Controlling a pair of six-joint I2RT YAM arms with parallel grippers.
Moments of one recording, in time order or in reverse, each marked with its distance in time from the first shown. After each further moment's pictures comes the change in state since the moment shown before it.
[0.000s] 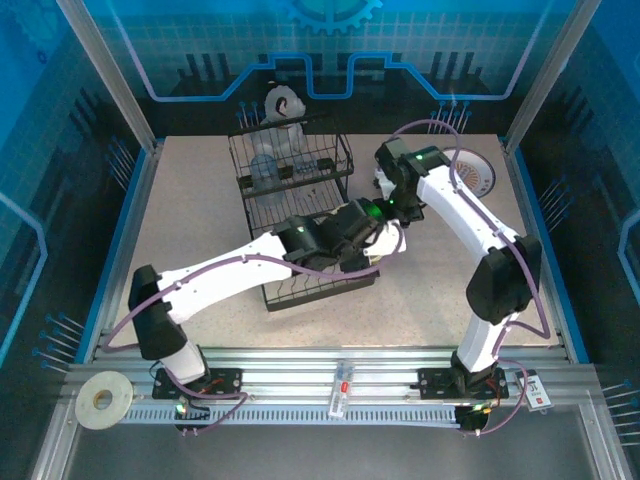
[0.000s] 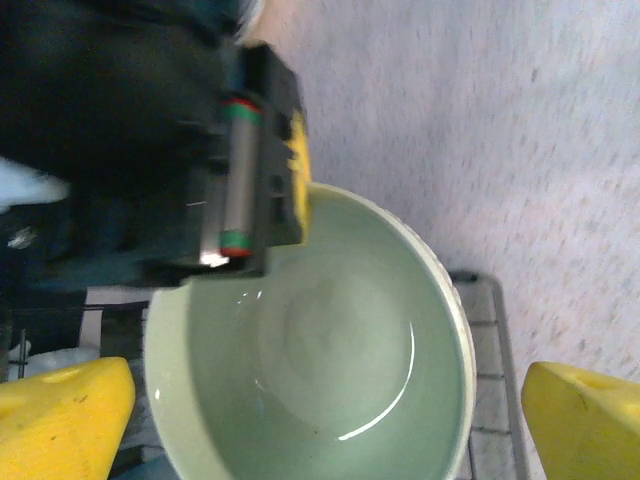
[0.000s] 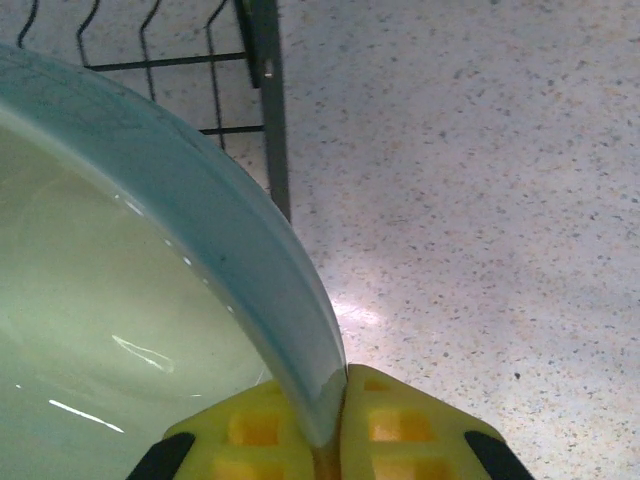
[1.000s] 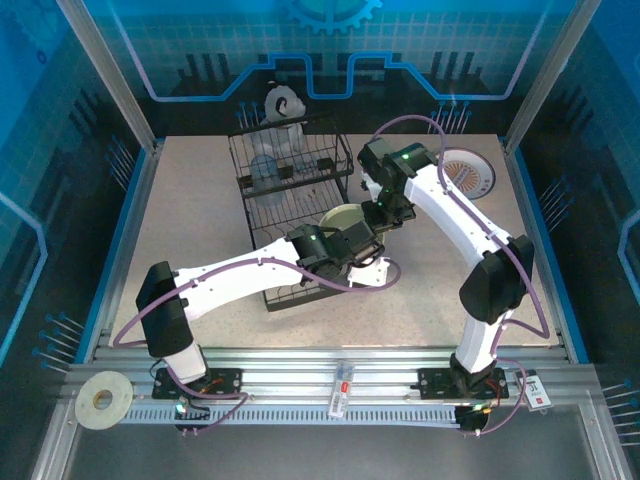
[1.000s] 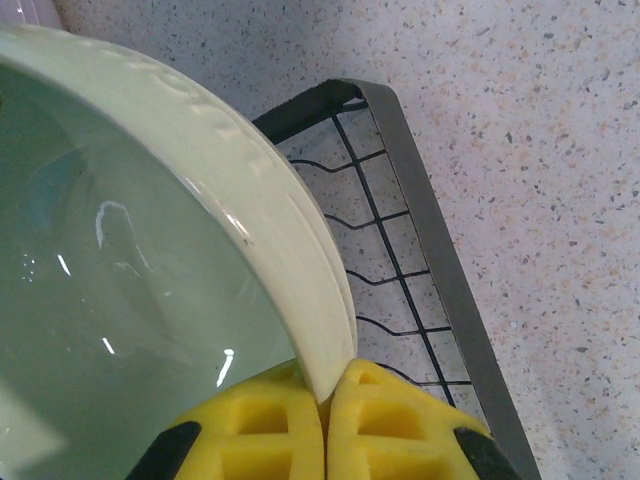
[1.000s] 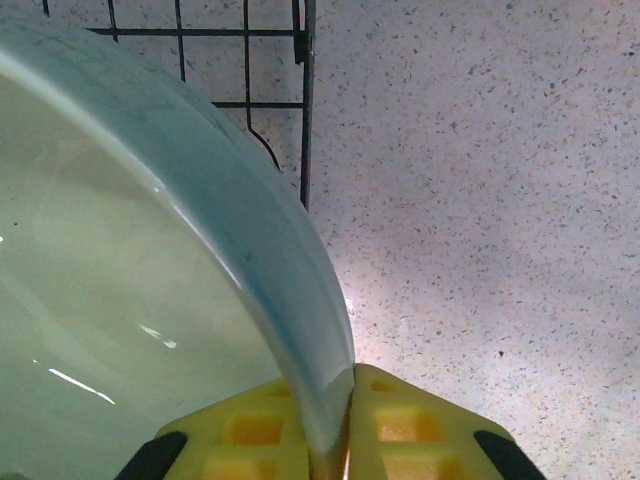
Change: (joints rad) left arm -0.025 0.060 -0.074 -0.242 -0.045 0.203; right arm 0.108 0.043 0.125 -0.121 0.072 0.003
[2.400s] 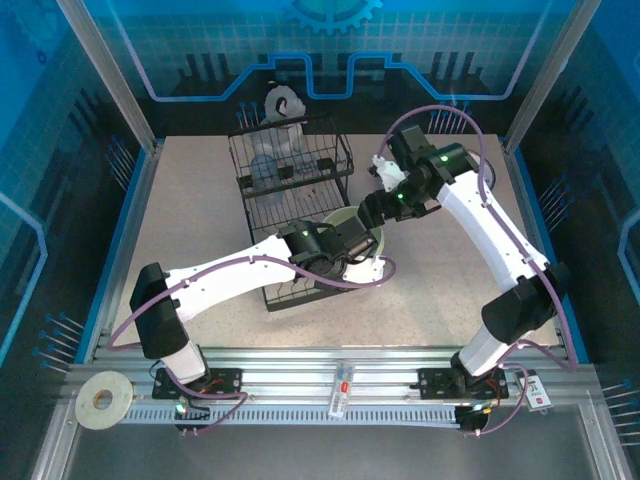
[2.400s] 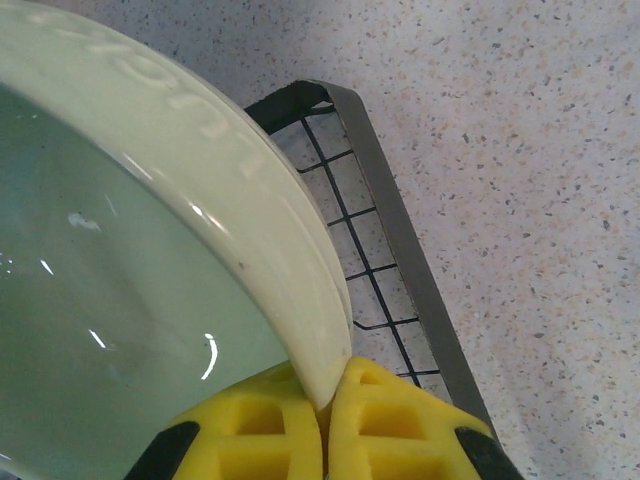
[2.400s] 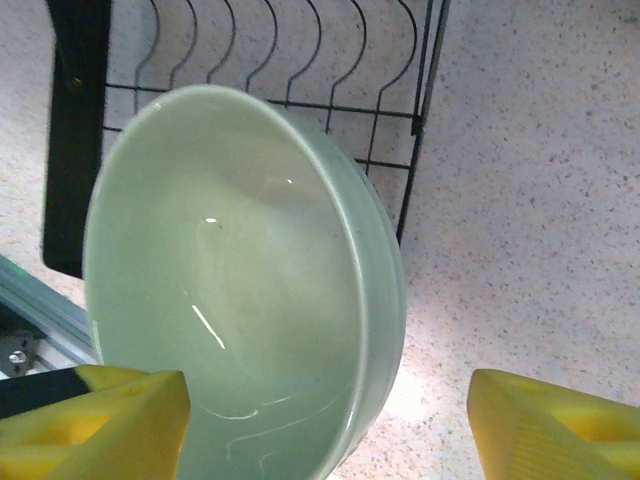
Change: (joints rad) left arm 0.018 -0.031 0.002 -0.037 0.087 0.006; right arm -0.072 -0.169 -0.047 0.095 -0.227 -0.132
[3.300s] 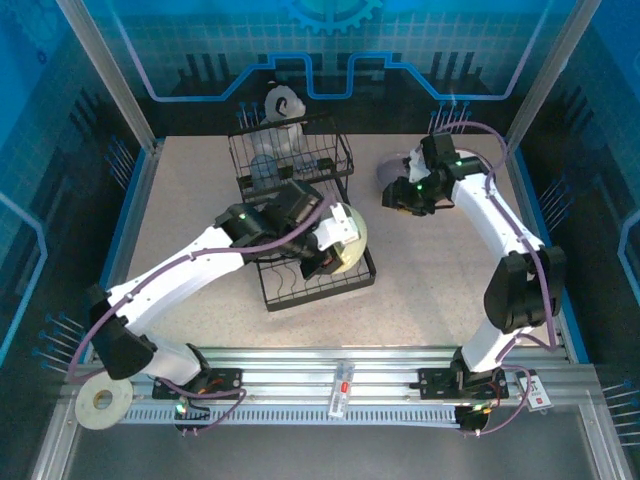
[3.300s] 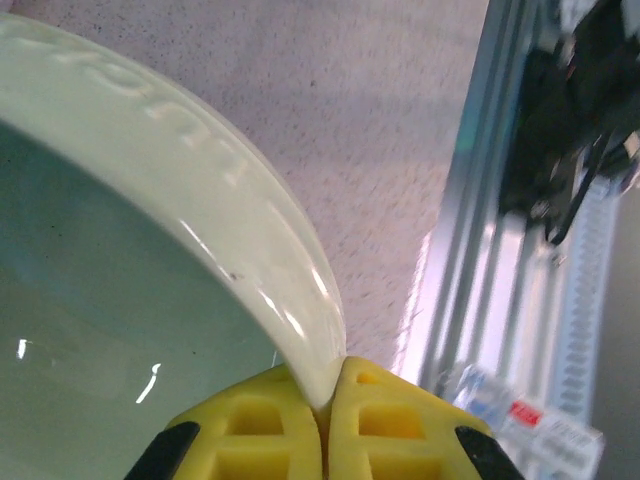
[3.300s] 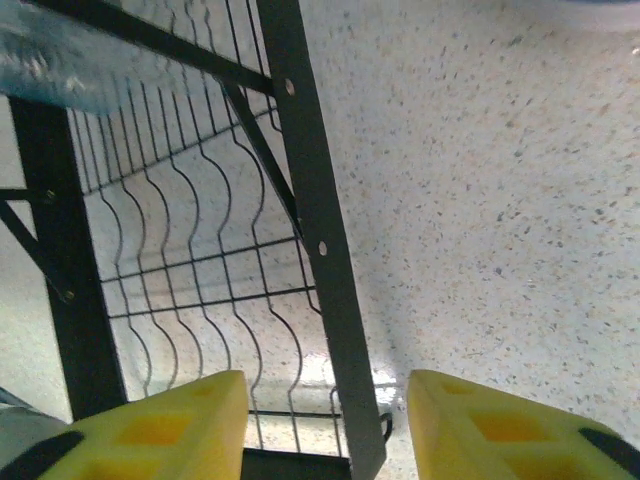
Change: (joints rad) left arm 0.205 -0.212 -0.080 0.090 0.541 -0.449; right arm -0.254 0.028 -0.245 0.387 -0.171 0.229
